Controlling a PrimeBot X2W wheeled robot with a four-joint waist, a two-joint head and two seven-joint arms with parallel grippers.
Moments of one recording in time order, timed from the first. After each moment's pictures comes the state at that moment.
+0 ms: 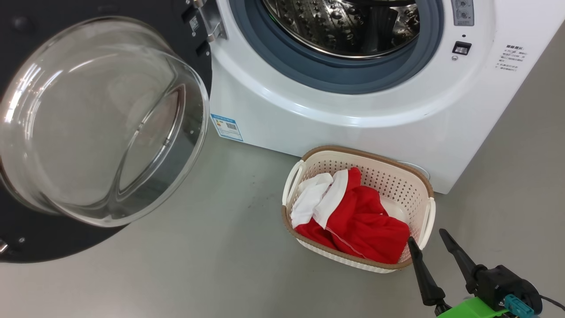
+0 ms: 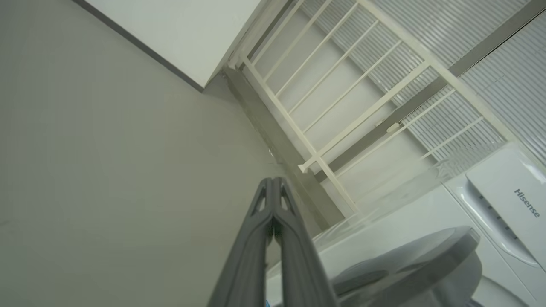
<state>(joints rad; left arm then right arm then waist) -0.81 0.61 0.47 0.88 -1.09 -0.12 0.31 0.05 -0.06 0.05 0.22 0.22 0.12 -0.26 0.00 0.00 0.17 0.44</state>
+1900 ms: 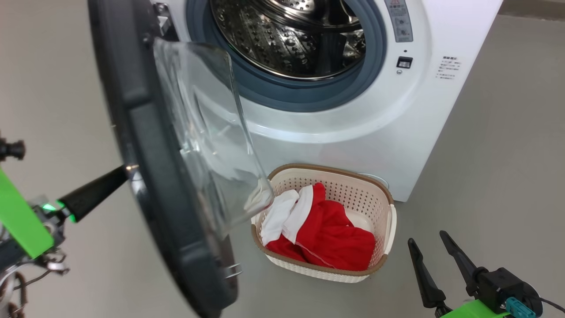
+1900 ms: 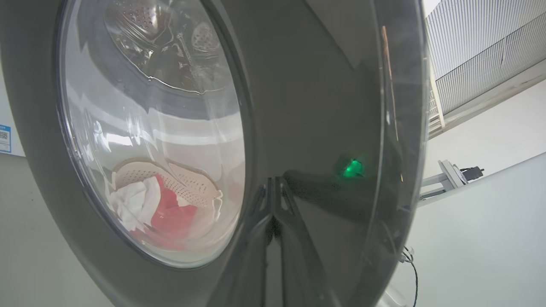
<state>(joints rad) -0.42 0.47 0.04 0.03 -1.50 -0.12 0.86 0.06 -0.05 0.05 0.21 0.22 0.12 -0.26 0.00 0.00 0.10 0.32</state>
